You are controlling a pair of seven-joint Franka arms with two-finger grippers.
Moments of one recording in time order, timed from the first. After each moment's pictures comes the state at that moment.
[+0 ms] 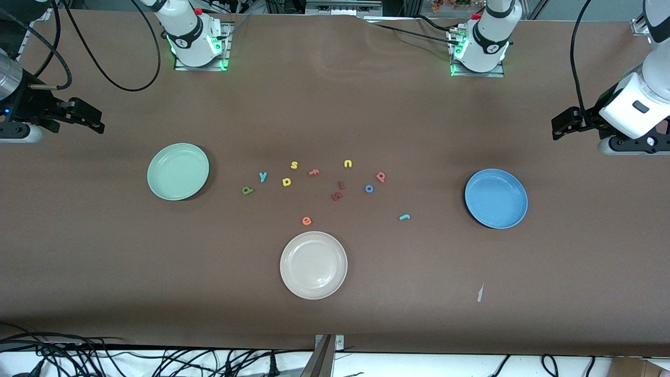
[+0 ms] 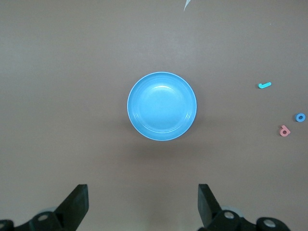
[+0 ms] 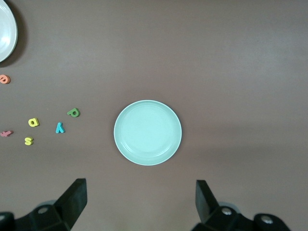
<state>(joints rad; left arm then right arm) -0.03 0.04 -0.02 -1.62 0.06 1.55 -0.07 0.01 -0.01 0.01 -1.67 -0.01 1.63 0.02</state>
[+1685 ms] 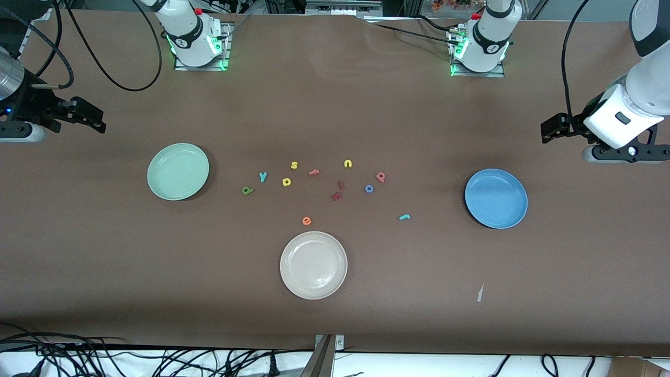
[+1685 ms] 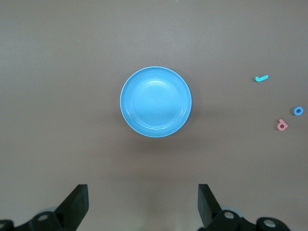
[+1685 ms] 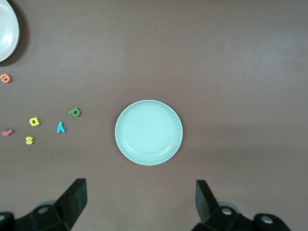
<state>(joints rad) -0.04 0.07 -0.04 -1.60 0.05 1.53 -0.07 0.01 -0.01 0.01 -1.67 -0.01 1.63 0.02</state>
